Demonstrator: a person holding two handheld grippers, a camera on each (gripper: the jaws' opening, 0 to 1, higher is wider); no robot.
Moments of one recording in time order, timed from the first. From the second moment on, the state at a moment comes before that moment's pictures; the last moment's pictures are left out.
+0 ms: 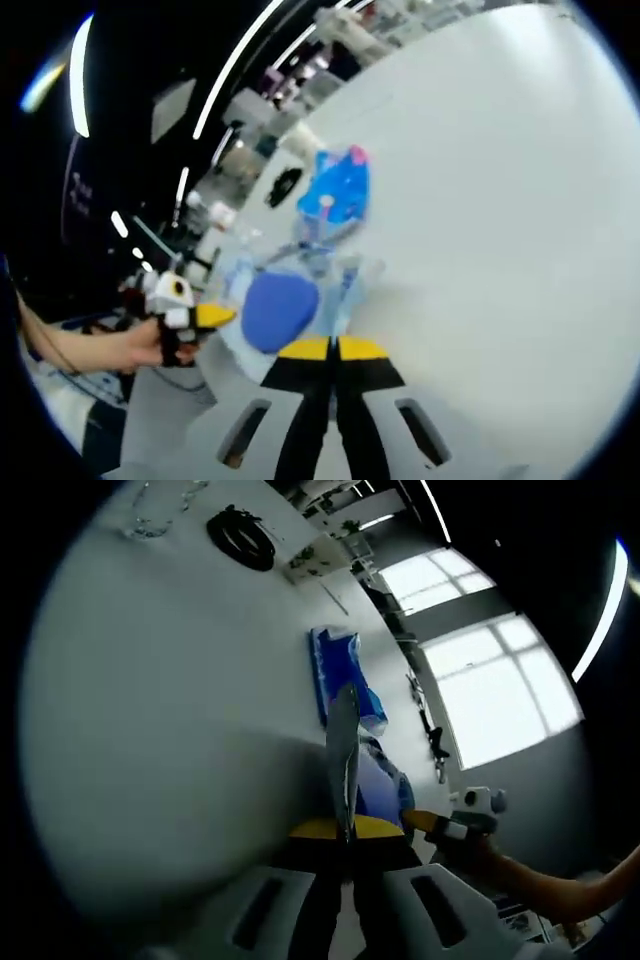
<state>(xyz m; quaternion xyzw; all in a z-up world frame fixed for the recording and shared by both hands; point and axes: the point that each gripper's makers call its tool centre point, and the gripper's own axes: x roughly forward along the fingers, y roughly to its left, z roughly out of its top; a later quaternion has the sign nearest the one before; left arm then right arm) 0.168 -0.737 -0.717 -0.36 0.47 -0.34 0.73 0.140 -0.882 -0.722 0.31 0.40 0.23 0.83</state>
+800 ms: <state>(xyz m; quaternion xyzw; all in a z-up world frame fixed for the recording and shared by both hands) 0.159 -0.732 -0.731 -0.34 0.50 -0.30 0.74 0.143 -0.878 -0.721 0.26 0.40 0.23 0.85</state>
